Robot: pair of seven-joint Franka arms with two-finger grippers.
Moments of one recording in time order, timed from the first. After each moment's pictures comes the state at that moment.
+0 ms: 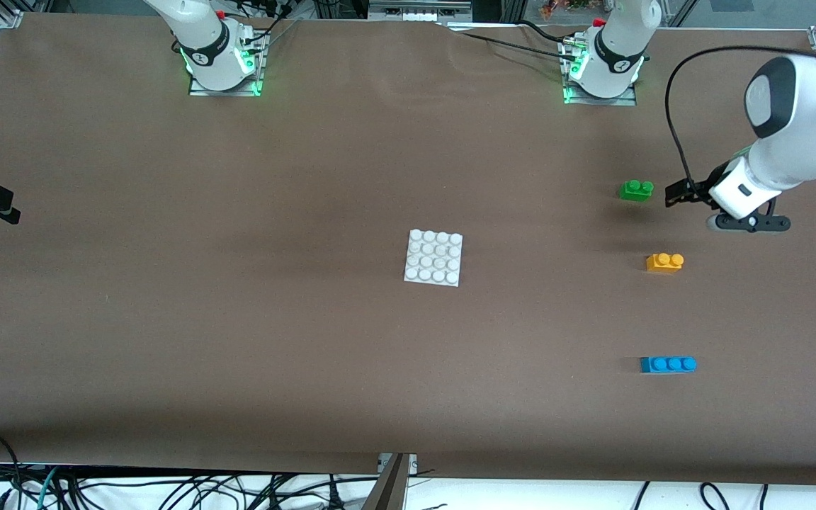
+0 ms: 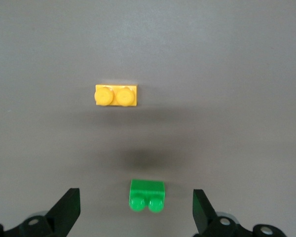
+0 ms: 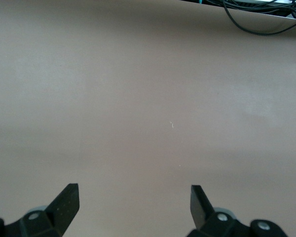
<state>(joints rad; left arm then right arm) 0.19 0.03 -0.09 -2.22 -0.01 2.09 0.10 0.02 0.16 -0.18 -1.49 0.01 1.72 -0.27</state>
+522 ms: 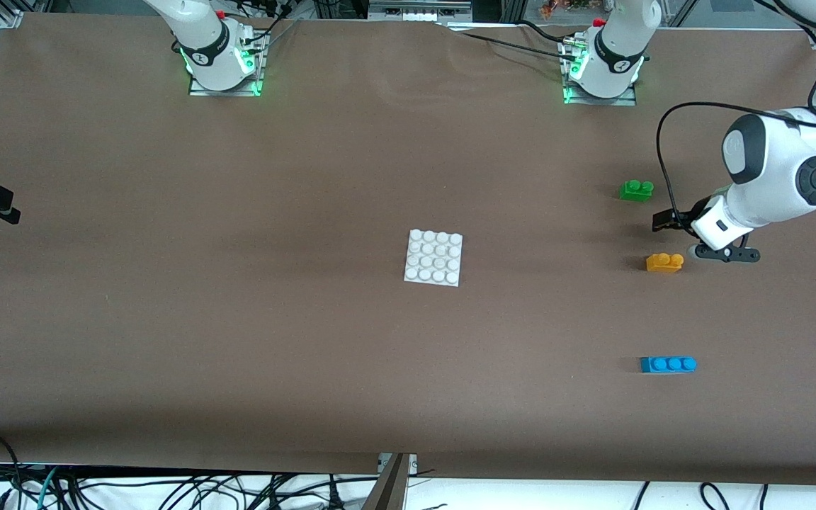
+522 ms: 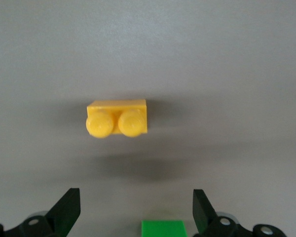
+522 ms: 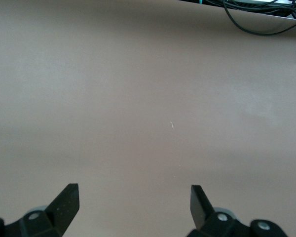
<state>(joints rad) 0.23 0.23 -0.09 -2.21 -0.01 2.27 0.21 0.02 0.16 -0.18 -1.49 0.01 1.72 -0.27</state>
